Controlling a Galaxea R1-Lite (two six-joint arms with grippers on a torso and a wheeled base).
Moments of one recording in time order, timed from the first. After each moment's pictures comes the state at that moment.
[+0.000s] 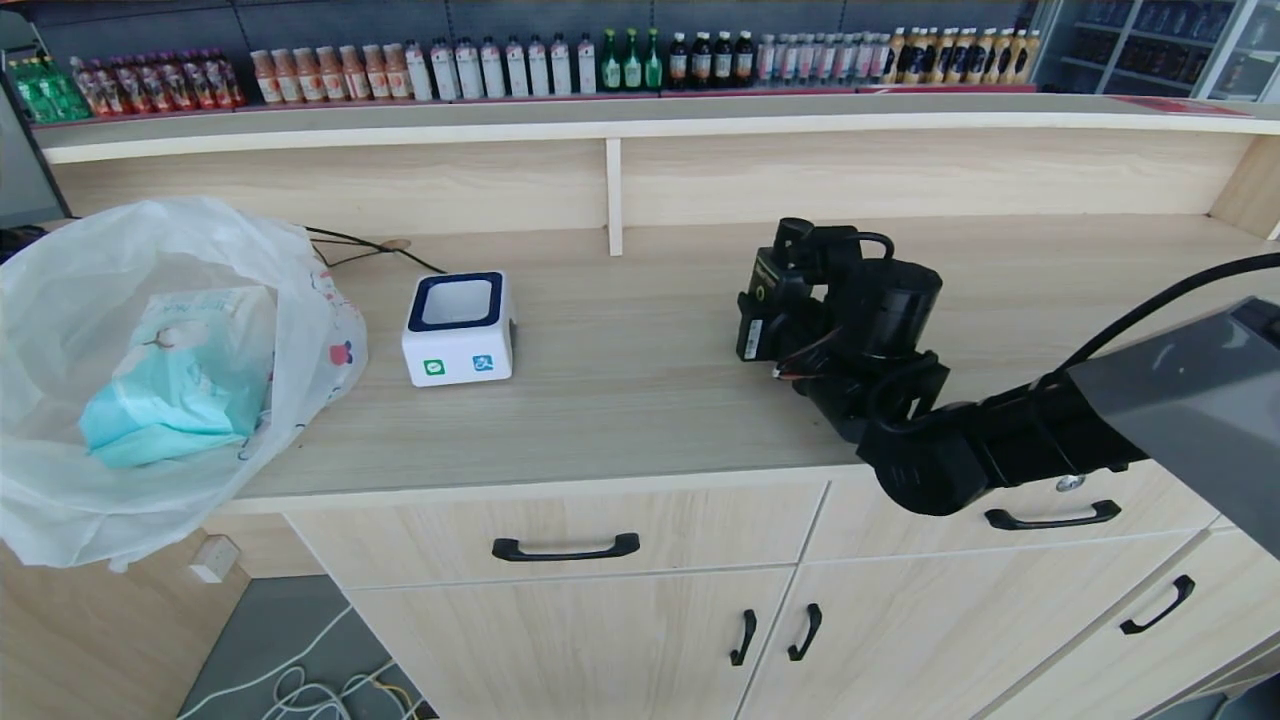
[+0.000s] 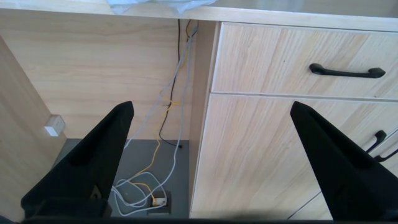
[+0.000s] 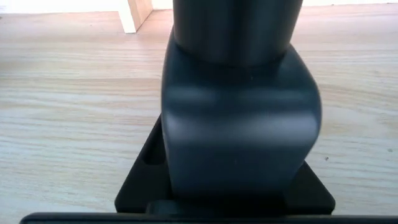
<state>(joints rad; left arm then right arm) 0.00 0.00 0.00 0.00 0.00 0.00 0.50 2.15 -1.29 -0.97 -0.30 -0.01</state>
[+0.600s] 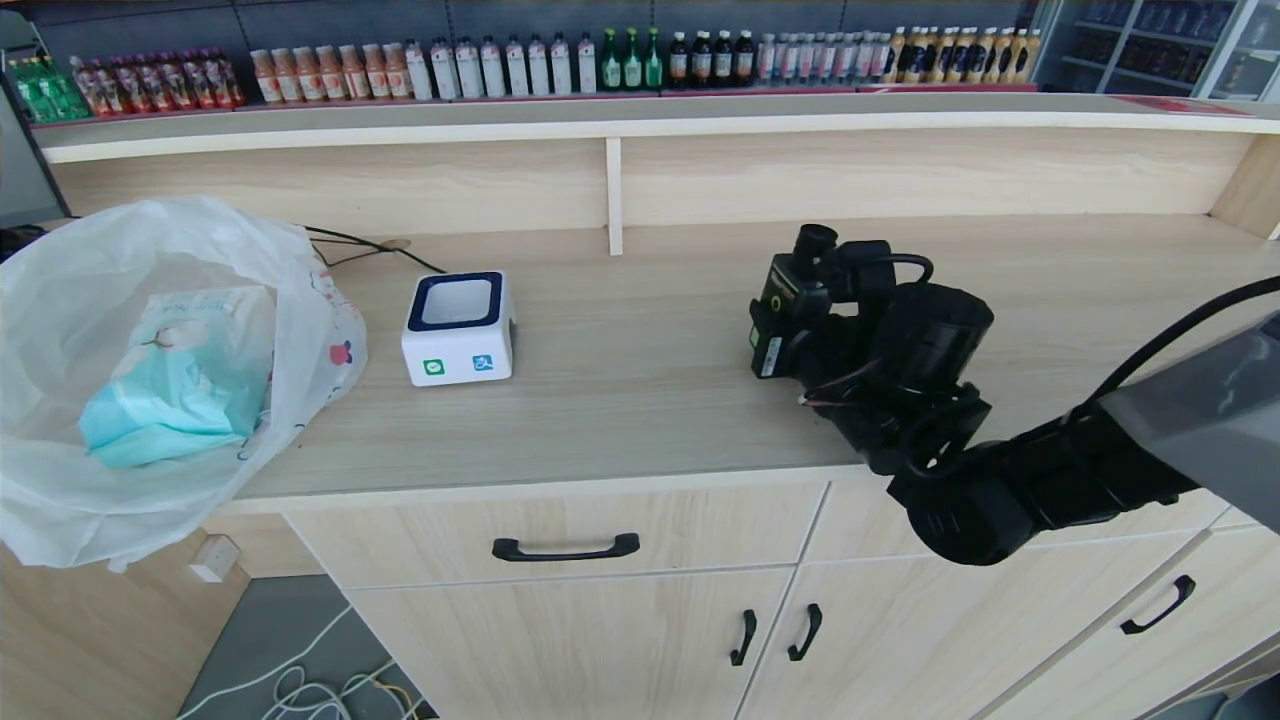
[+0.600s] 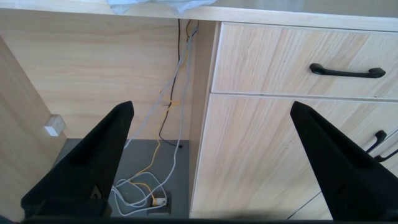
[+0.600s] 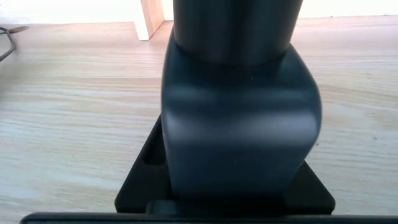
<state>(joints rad) 0.00 0.00 0.00 0.00 0.00 0.00 0.51 2.07 -1.07 -1.19 -0.27 -0.03</state>
